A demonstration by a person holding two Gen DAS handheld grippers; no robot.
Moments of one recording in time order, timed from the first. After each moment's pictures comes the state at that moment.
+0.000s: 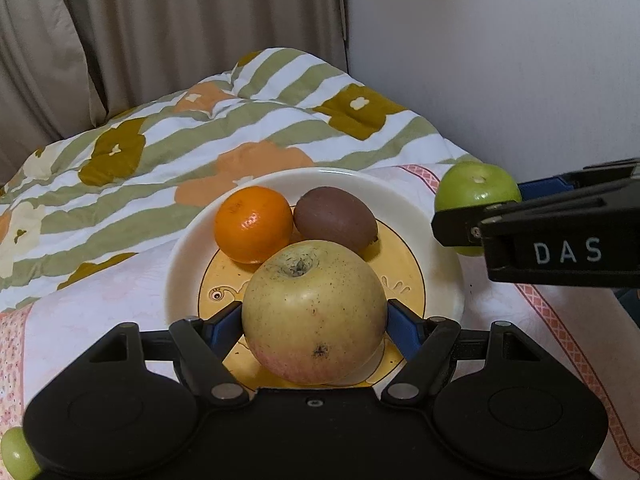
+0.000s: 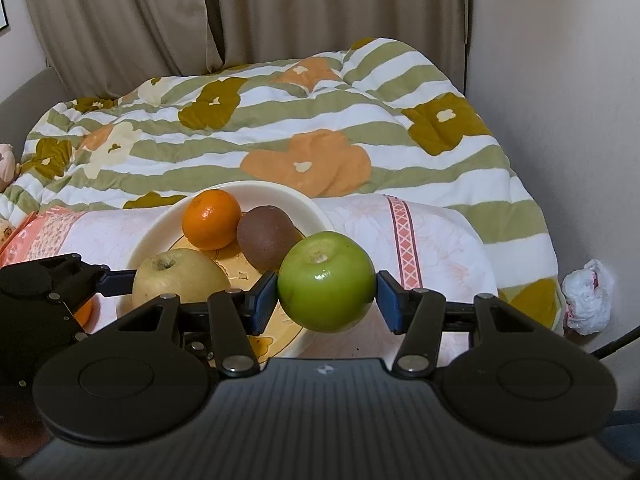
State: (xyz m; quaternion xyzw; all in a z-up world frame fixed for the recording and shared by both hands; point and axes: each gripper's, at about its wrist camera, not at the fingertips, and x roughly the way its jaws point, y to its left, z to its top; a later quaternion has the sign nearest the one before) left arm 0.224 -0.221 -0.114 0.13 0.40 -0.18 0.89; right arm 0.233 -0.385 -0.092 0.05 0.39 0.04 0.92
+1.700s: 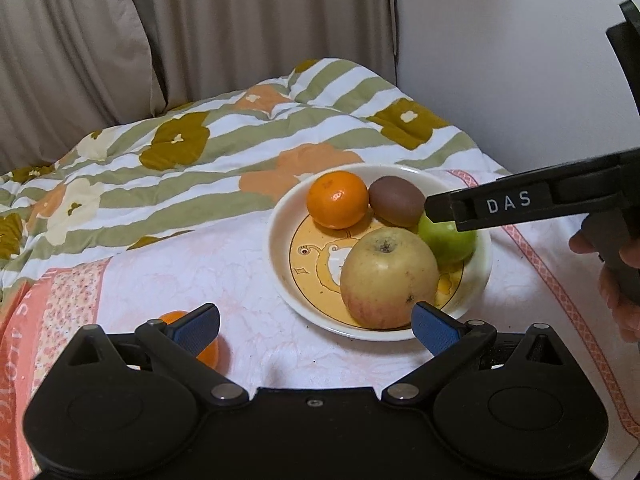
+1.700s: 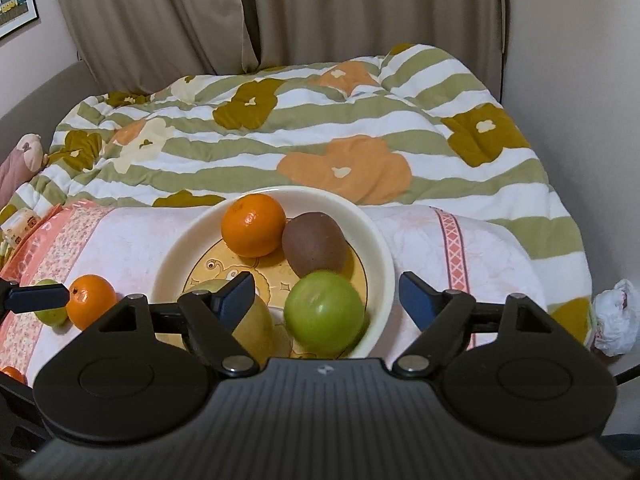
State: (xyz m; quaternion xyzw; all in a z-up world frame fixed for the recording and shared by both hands) left arm 0.177 -0.168 -0.082 0.11 0.39 -0.11 0.91; right arm 0.242 -0.362 -0.093 0.05 0.38 0.09 0.92
